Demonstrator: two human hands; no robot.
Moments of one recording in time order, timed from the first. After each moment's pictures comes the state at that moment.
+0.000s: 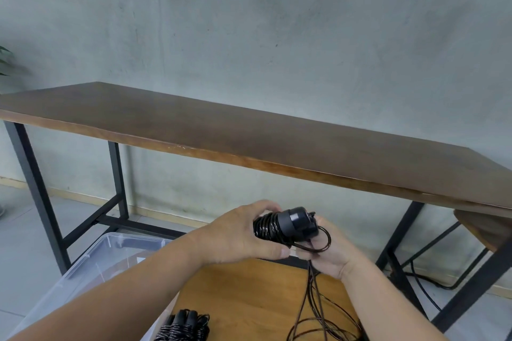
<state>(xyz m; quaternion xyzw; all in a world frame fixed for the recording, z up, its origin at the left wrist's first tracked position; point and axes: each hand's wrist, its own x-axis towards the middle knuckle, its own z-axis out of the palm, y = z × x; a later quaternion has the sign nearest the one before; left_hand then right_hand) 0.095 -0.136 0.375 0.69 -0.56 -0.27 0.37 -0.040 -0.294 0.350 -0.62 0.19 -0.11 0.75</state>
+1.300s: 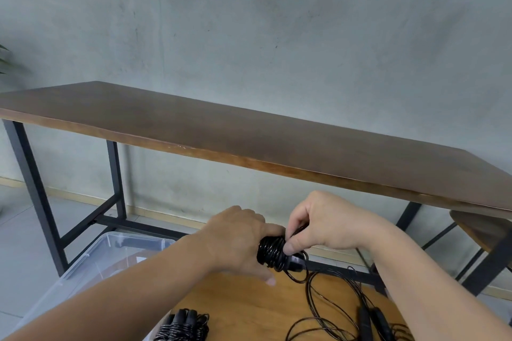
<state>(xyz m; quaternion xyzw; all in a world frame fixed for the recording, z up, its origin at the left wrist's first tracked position) 0.090 -0.142 0.374 0.75 -0.66 0.02 0.02 -0.046 -0.271 0.437 -0.95 0.17 0.06 0.24</state>
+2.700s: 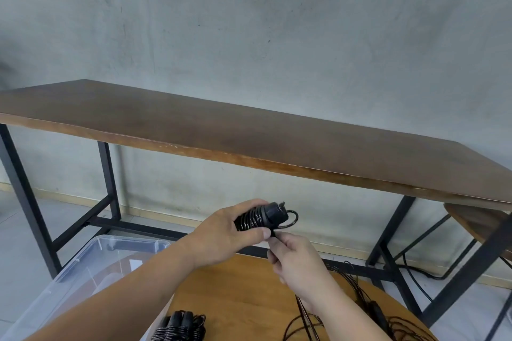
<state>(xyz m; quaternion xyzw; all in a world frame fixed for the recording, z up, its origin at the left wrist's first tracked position) 0.116 -0.145 0.341 0.69 -0.53 -0.24 0.44 -0.037 -0.239 0.332 -0.72 0.31 -0.17 0.60</state>
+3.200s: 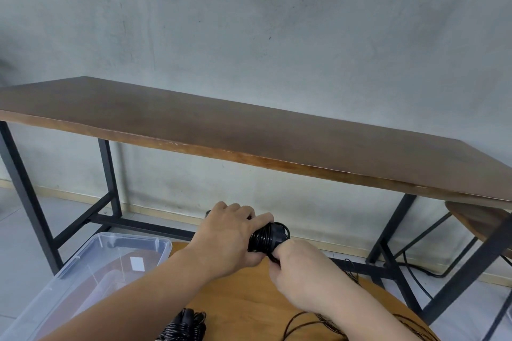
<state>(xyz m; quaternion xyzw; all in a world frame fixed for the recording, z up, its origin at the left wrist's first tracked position) 0.105 -0.158 0.330 0.77 -0.61 0.16 0.05 -0.049 -0.231 0.362 -0.95 0.27 0.03 0.16</state>
